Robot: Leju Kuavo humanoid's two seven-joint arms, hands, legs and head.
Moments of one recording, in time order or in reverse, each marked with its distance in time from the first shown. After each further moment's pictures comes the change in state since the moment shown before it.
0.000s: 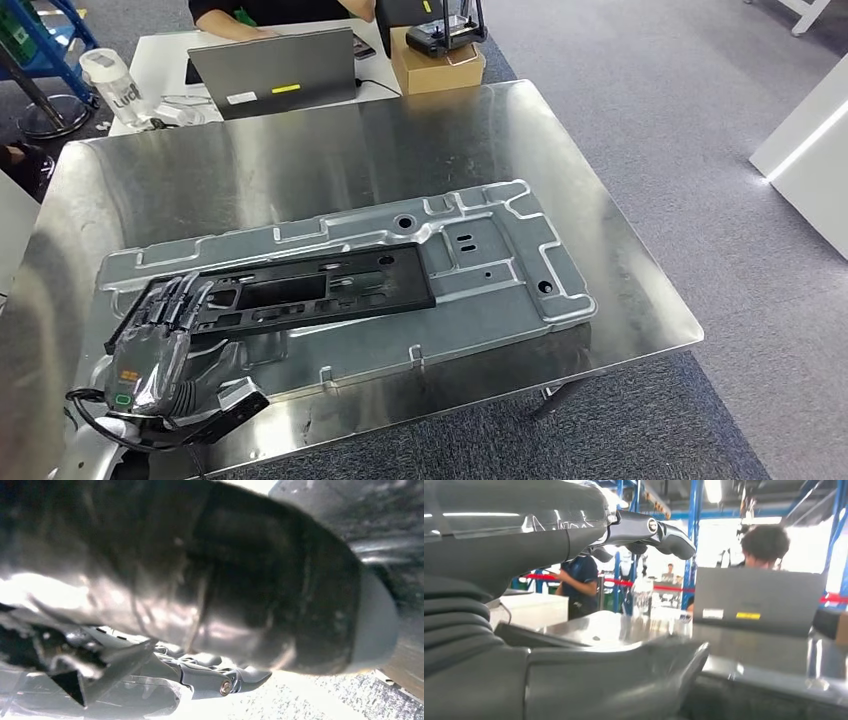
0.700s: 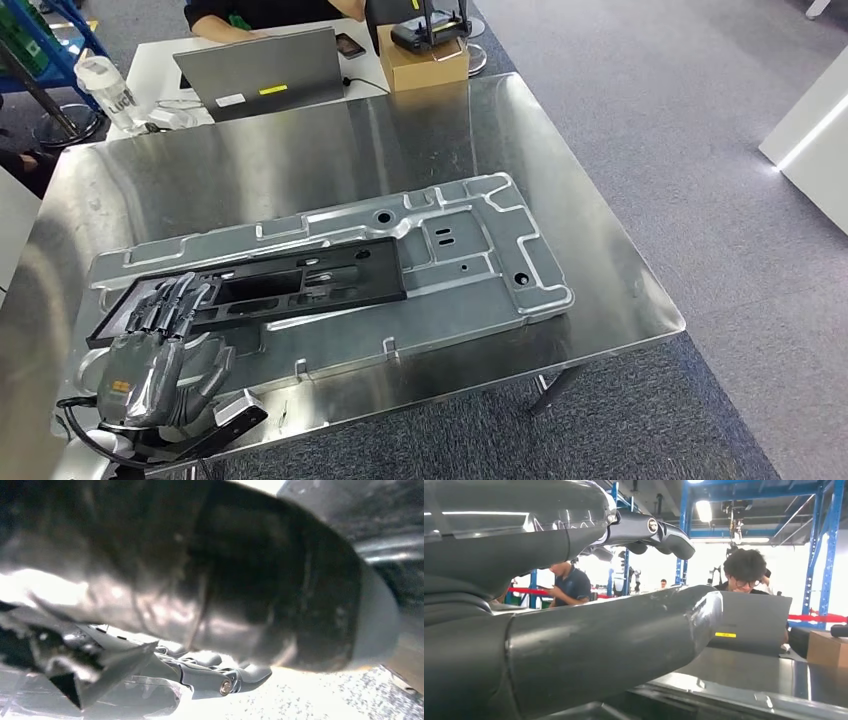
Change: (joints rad) left arm 0.047 -0.001 0.016 -0.066 -0.012 0.024 -0.005; right arm 0.000 0.002 -0.002 -0.001 0.003 0.000 -0.004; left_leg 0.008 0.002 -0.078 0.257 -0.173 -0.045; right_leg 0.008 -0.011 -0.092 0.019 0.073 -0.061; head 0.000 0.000
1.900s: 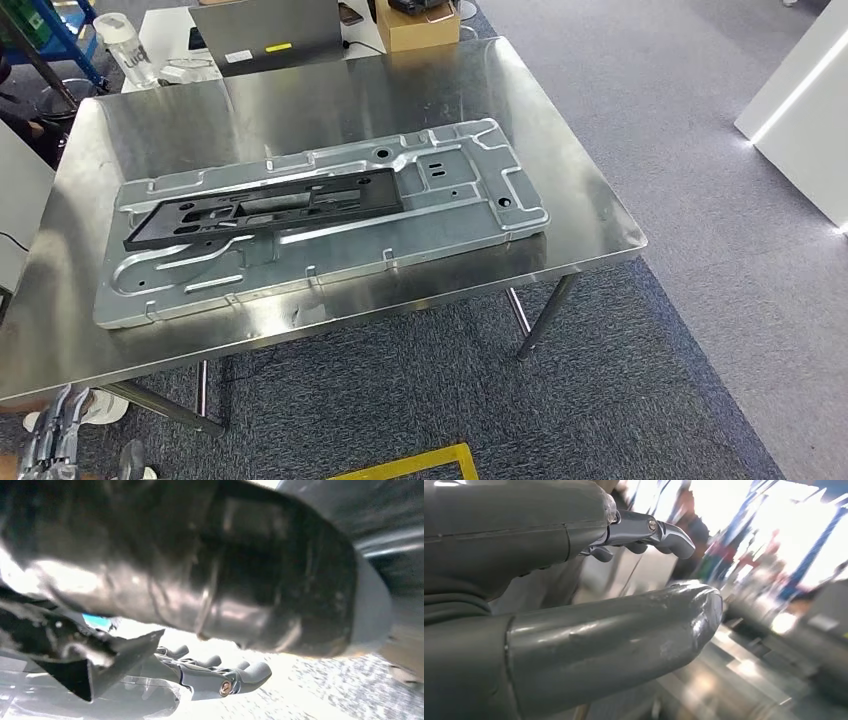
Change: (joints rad) left arm 0.543 -0.078 0.178 -0.245 0.193 0.293 0.128; right arm 0.024 0.017 -0.038 0.007 -0.050 -0.078 -0.041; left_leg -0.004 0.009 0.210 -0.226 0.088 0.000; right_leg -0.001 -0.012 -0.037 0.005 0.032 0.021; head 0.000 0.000
